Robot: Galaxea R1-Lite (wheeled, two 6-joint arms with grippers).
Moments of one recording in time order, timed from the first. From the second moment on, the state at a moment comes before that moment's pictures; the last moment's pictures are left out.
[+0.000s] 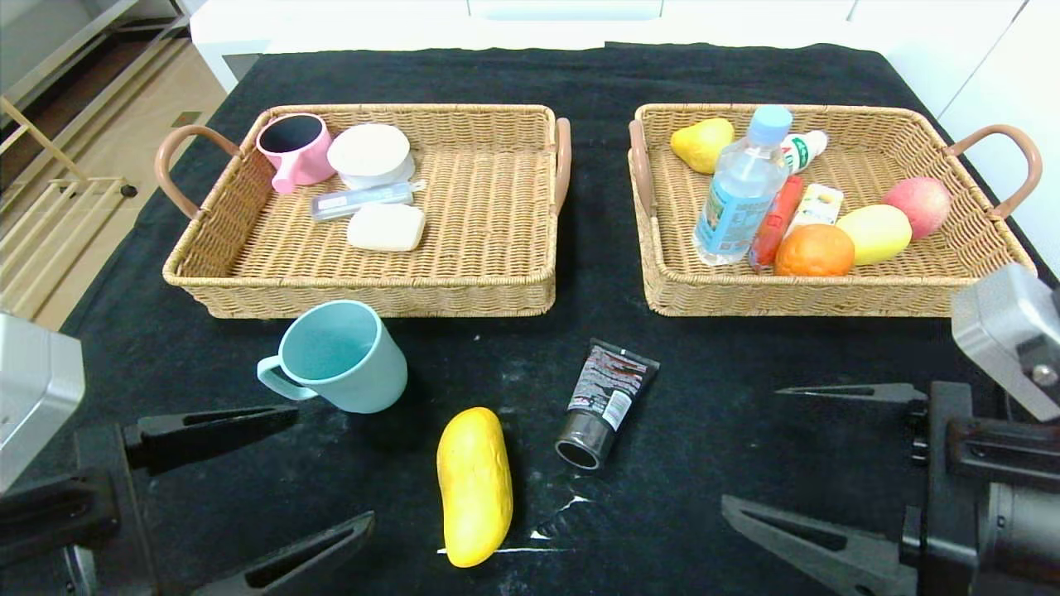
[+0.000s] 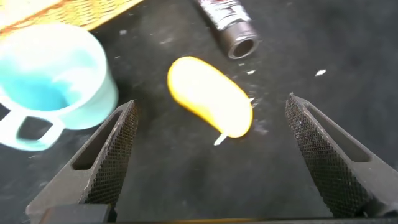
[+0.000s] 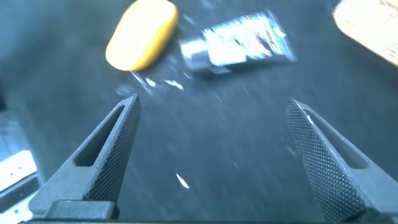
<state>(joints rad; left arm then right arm) -0.52 0.99 -0.57 -0.17 -0.19 0.16 0.75 1.24 -0.74 -0.19 0.13 -0.08</state>
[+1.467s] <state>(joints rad) -0.47 1.16 -1.09 0.43 0.28 0.17 0.62 1.19 -0.45 -0.56 0.26 -0.13</state>
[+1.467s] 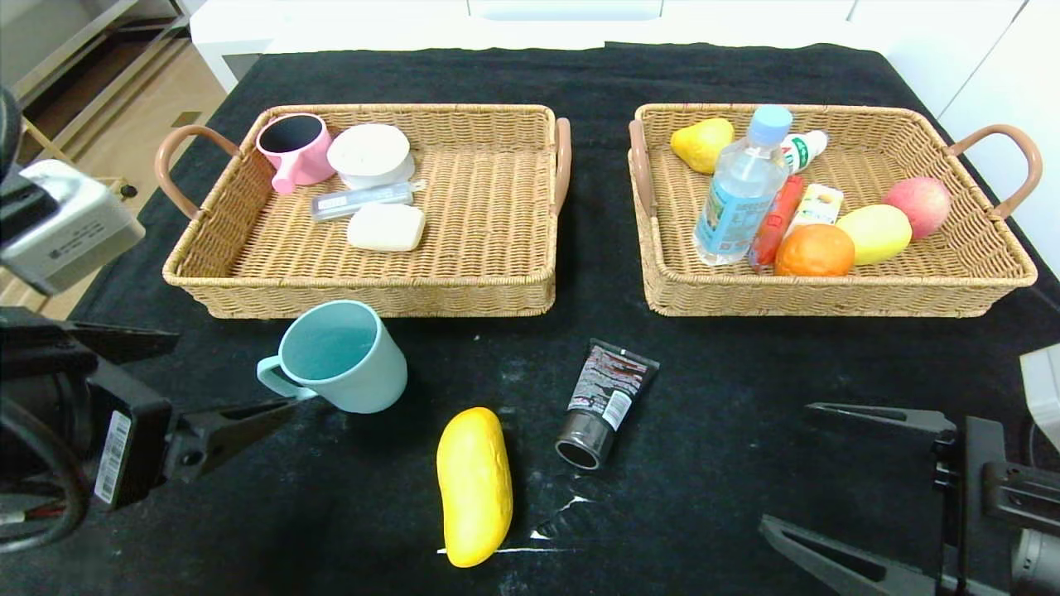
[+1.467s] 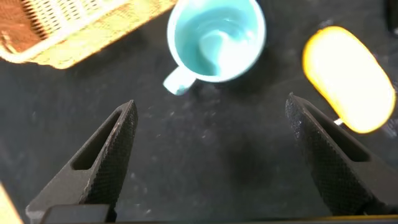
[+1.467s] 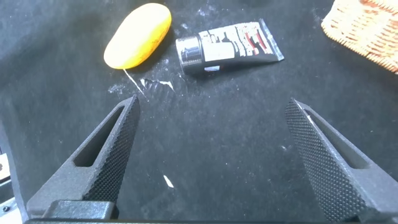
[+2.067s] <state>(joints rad) -0.38 1.40 -1.38 0.63 0.26 -0.02 0.62 1.17 -0.45 -0.56 0.26 -0.14</state>
